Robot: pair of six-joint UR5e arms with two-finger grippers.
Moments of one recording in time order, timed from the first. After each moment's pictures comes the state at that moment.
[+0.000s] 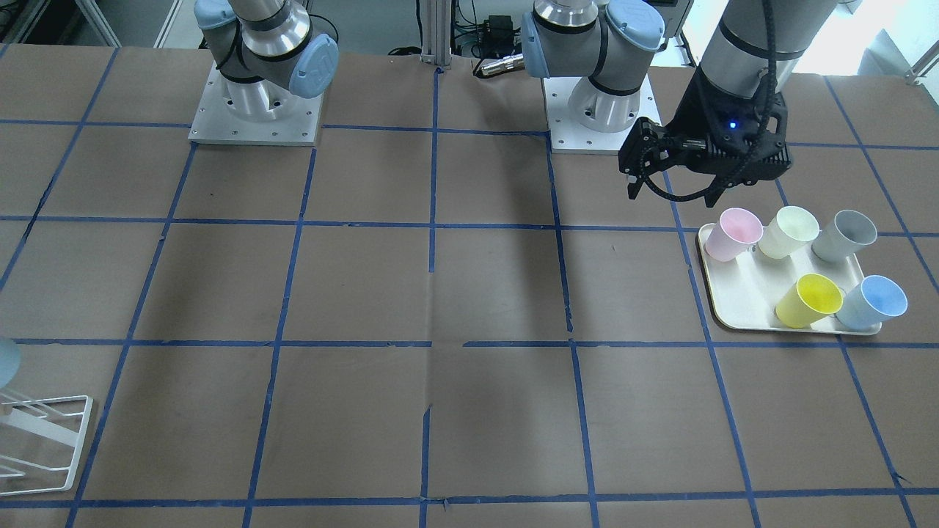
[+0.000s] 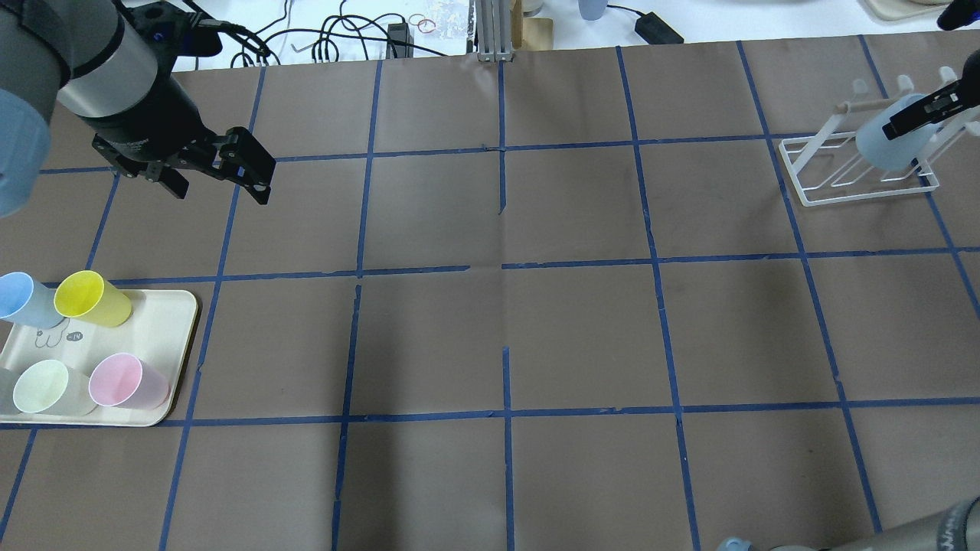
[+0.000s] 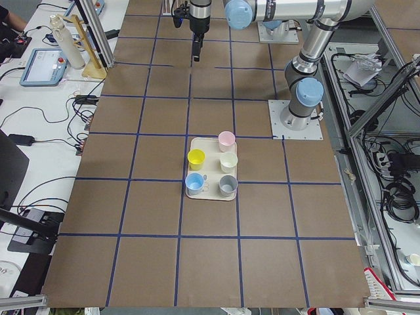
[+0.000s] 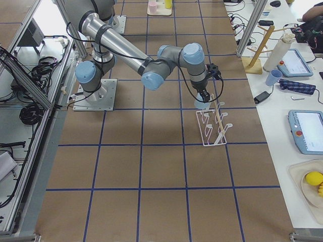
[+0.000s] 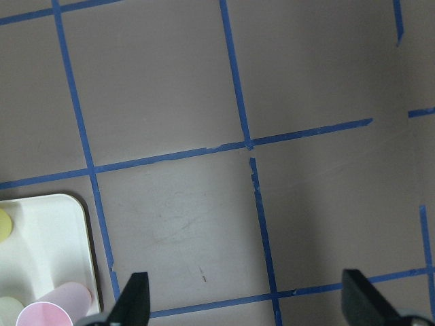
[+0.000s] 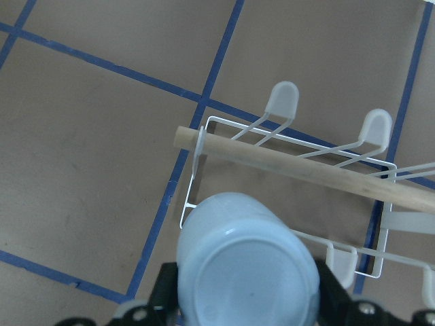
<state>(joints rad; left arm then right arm) -1.50 -1.52 -1.64 -1.49 1.58 0.19 1.02 -1.31 1.66 -2.19 -1.37 -0.89</state>
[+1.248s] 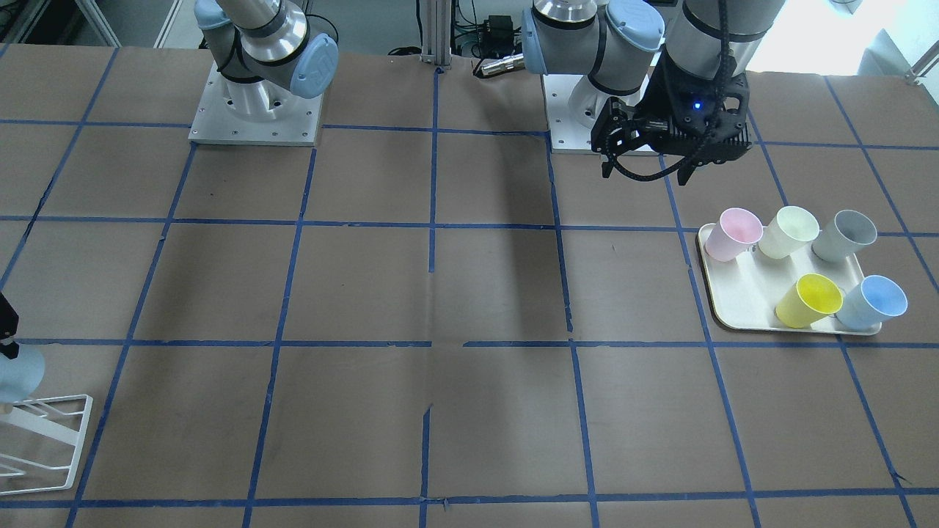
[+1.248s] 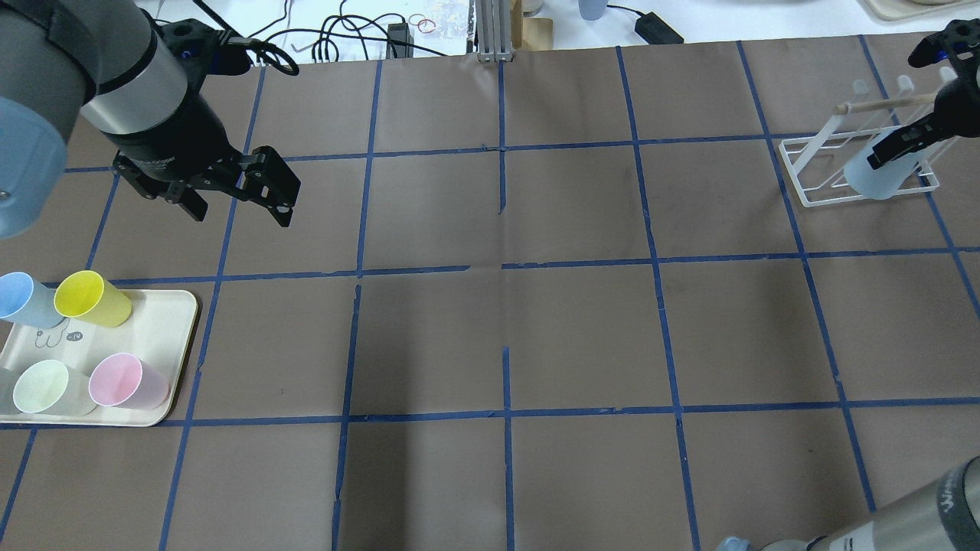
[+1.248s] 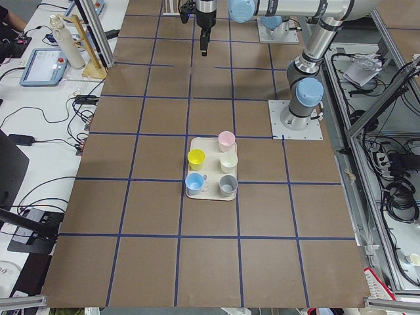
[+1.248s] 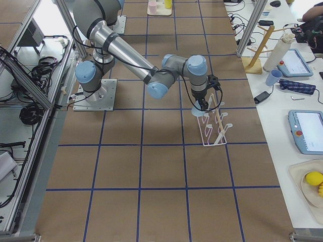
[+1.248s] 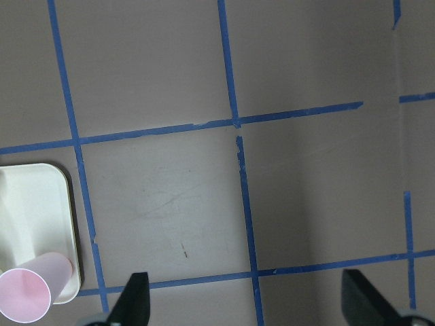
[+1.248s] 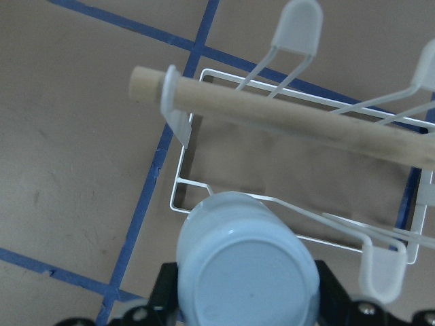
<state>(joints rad) -1.54 -1.50 -1.65 -1.57 1.59 0.14 1.02 -1.22 1.66 -2.19 -1.43 -0.89</state>
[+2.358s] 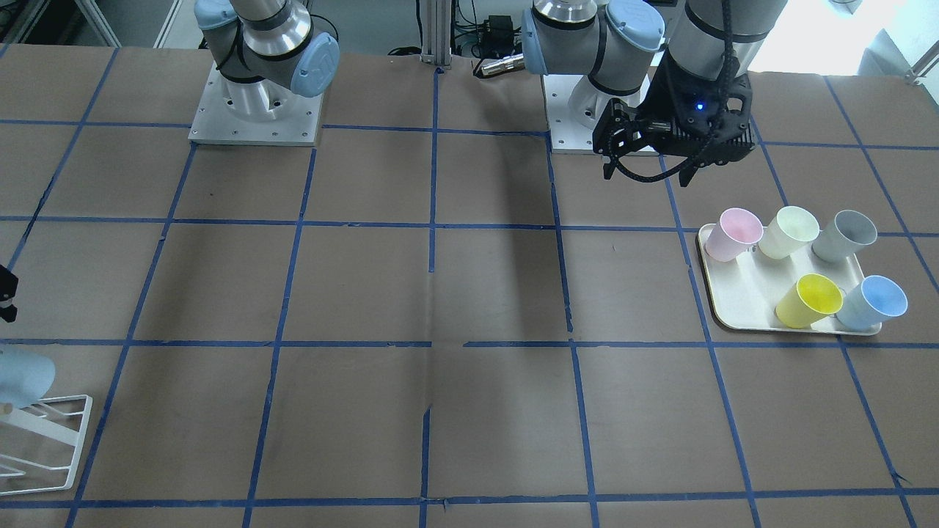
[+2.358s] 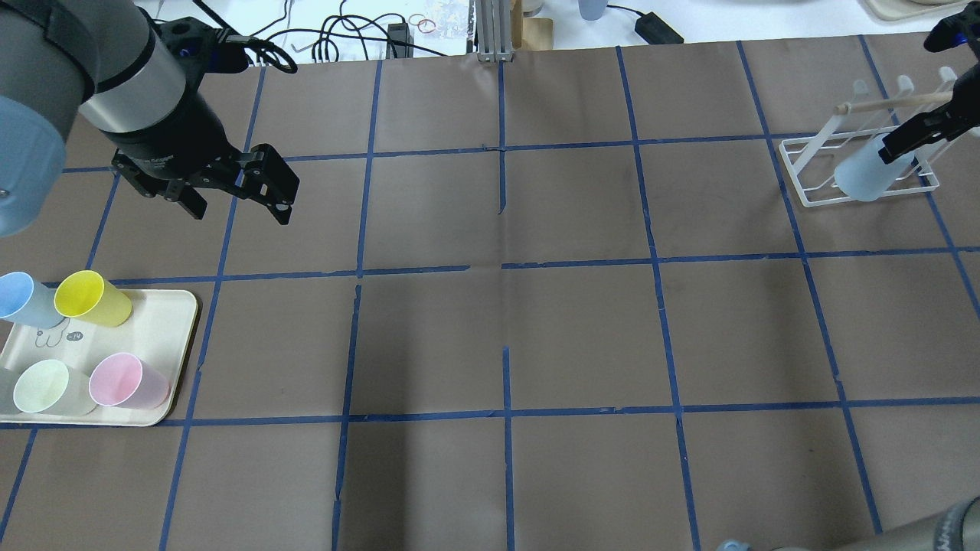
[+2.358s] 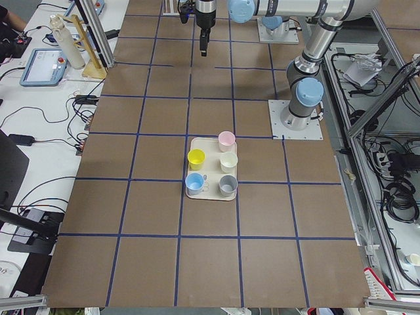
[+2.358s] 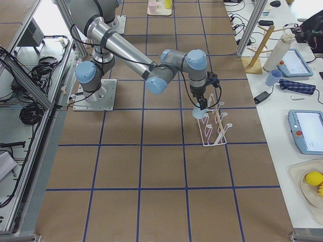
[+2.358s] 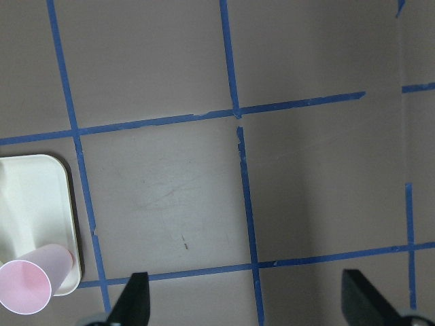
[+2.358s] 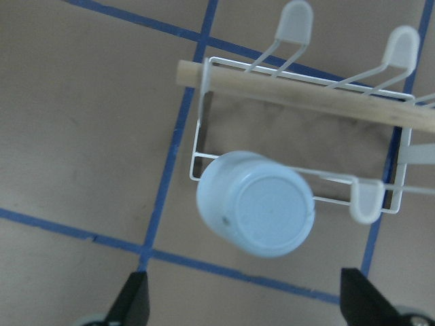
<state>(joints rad) -1.54 -1.50 -1.64 -1.56 1.58 0.14 1.04 -1.35 1.66 -2.03 -1.49 -0.78</state>
